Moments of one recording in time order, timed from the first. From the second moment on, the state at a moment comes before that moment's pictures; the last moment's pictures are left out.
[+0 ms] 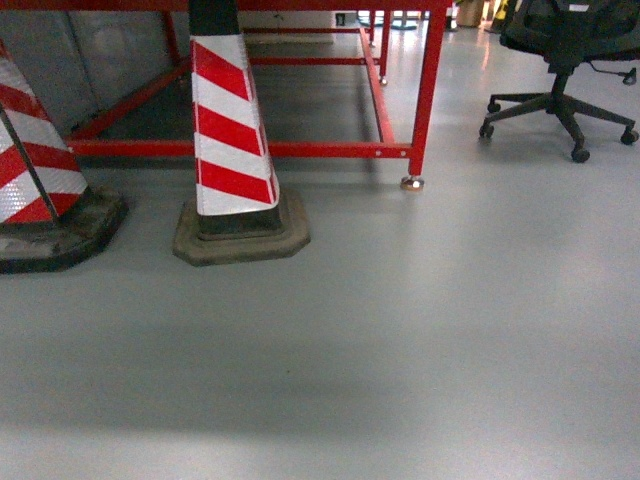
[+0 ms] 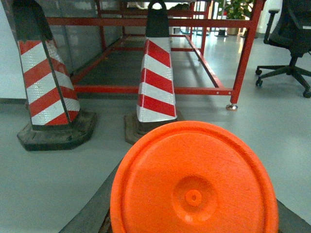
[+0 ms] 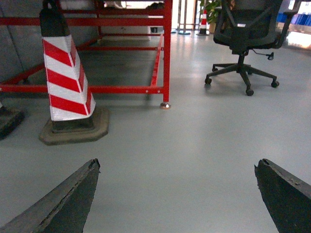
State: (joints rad) left arm 0.00 0.01 0.01 0.00 0.00 0.00; right arm 0.00 0.00 0.01 0.00 0.00 0.00
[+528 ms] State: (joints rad) left arm 0.00 0.01 0.01 -0.01 0.00 0.00; right arm 0.00 0.00 0.01 -0.01 0.00 0.00
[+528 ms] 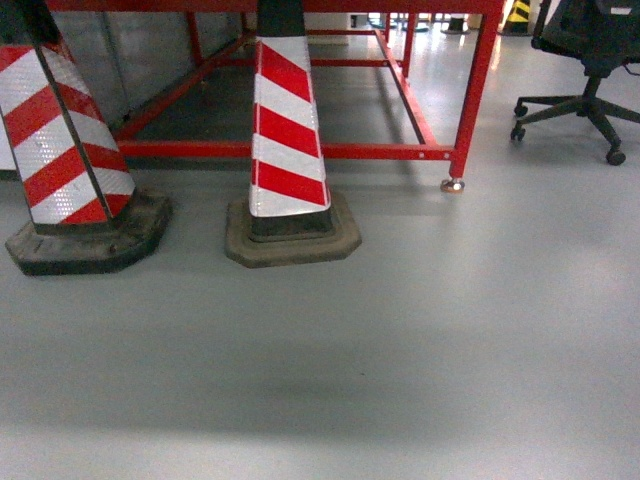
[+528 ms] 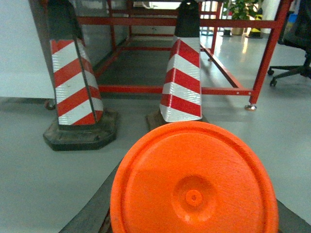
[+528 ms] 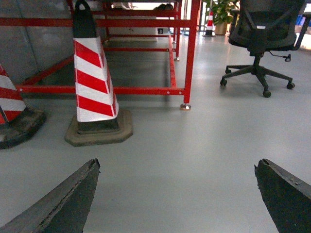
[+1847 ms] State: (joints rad) left arm 0.00 0.01 0.01 0.00 0.00 0.00; right arm 0.00 0.00 0.01 0.00 0.00 0.00
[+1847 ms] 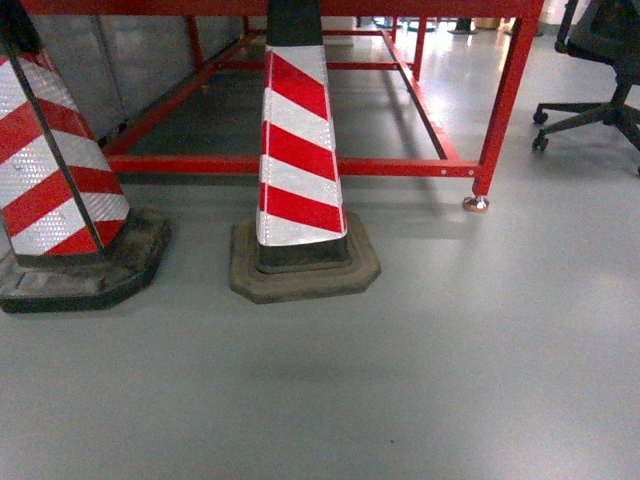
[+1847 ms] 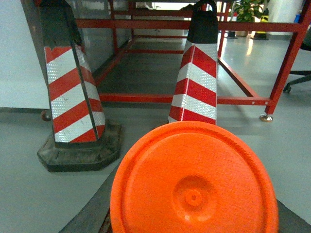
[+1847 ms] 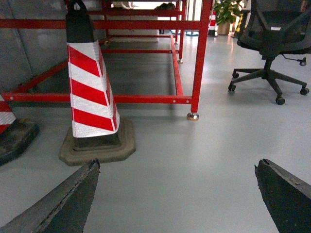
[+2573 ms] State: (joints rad) left arm 0.00 0.01 0.01 -0.01 0.00 0.00; right arm 0.00 0.00 0.01 -0.01 0.00 0.00
